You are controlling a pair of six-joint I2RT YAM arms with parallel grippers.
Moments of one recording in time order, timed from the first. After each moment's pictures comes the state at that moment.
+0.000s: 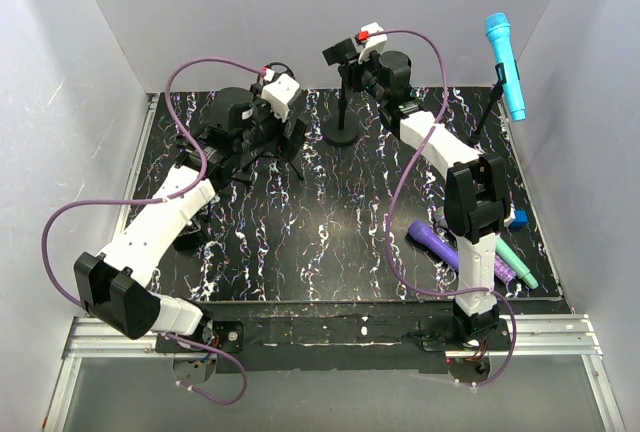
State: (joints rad) left arm -0.49 1.37 1.35 -0.34 0.18 0.21; right arm 0.43 2.08 1.78 0.24 -0.11 -0.03
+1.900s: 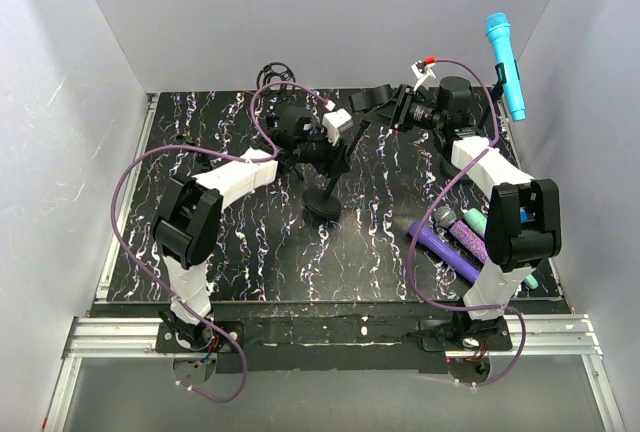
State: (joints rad) left arm -0.56 1.89 1.38 -0.04 0.53 0.13; right arm 0.19 1.75 1.29 0.21 -0.80 0.60
